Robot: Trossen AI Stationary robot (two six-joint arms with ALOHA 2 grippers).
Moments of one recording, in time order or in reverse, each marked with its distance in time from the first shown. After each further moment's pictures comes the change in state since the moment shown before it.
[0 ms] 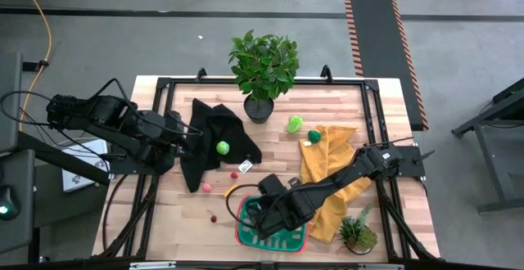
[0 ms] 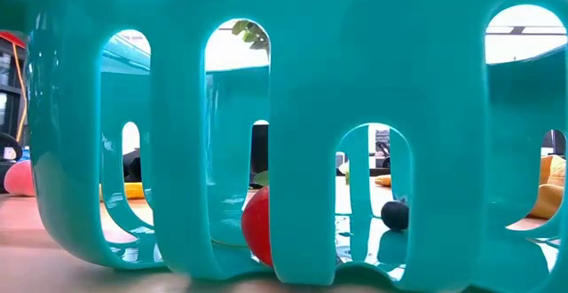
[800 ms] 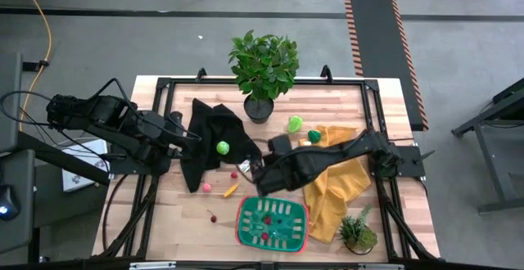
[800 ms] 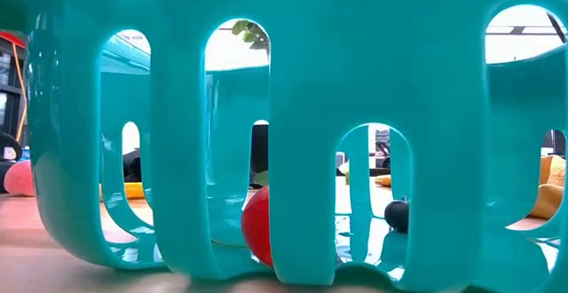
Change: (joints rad) left arm 0.000 0.000 0.000 0.003 0.038 0.149; right arm -0.166 -0.132 0.000 -0.167 0.132 0.081
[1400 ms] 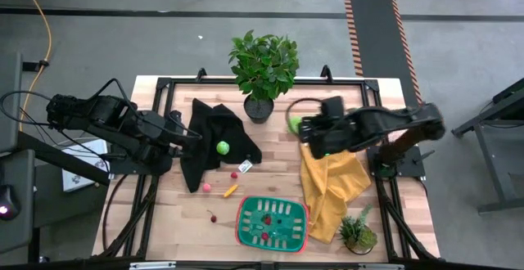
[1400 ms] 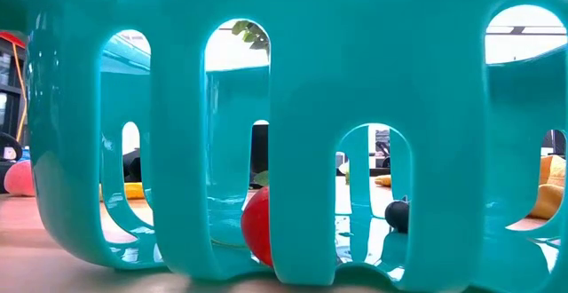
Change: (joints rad) left arm 0.000 0.000 0.000 -0.001 -0.041 -0.065; right arm -0.066 -0.564 -0.491 0.000 0.156 -0.105
